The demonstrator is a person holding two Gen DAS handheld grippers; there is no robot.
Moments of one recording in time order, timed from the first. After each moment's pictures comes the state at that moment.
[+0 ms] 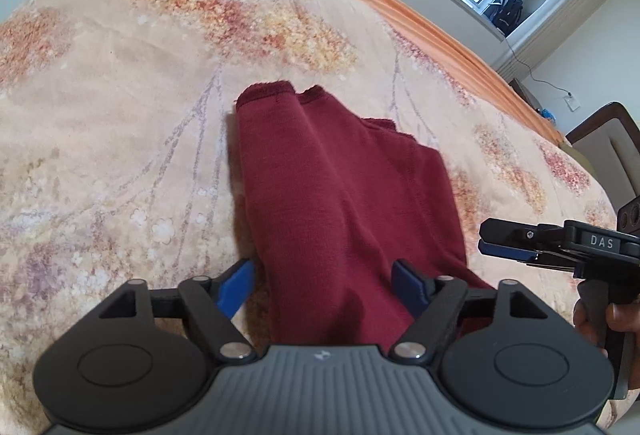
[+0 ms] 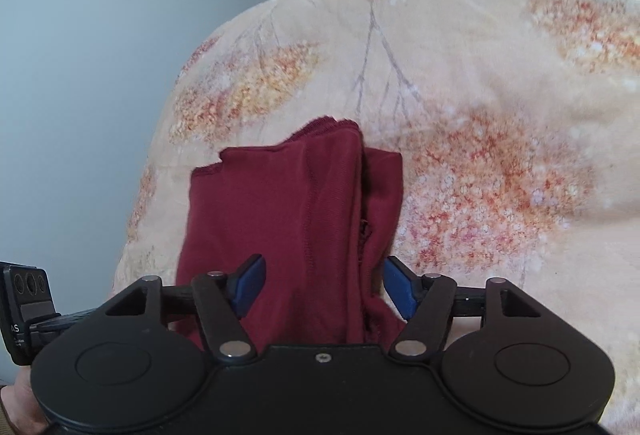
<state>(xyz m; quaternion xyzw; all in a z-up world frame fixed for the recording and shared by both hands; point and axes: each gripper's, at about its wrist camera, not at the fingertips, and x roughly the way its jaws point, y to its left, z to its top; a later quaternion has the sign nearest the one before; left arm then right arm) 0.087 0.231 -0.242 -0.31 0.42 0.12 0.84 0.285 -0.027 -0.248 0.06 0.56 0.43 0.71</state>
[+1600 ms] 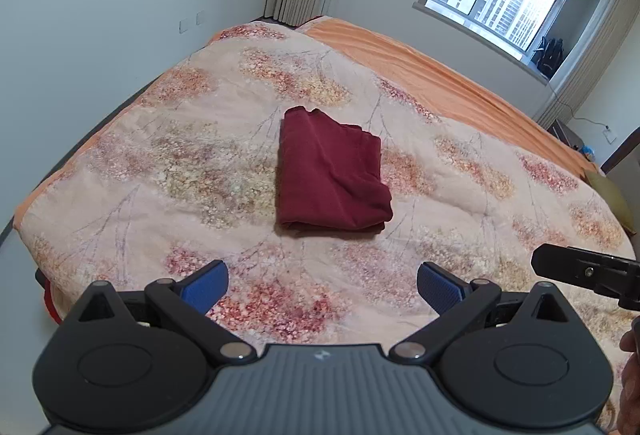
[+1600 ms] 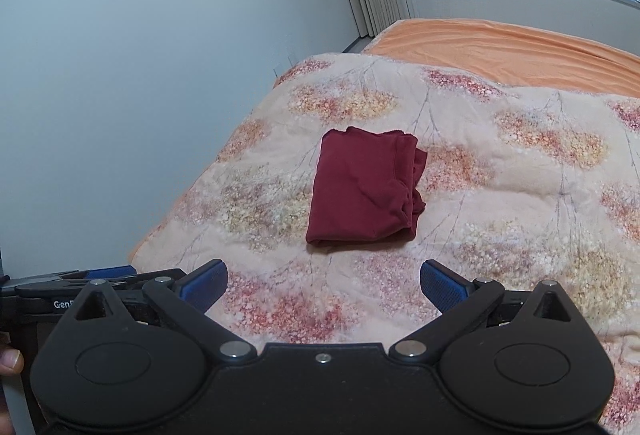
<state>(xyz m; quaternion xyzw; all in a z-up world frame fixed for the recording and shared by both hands) -0.135 -0.016 -0.011 -0.26 0.38 0.28 0.84 0.028 -0.209 0.016 -0.06 0.44 0.47 0.76</state>
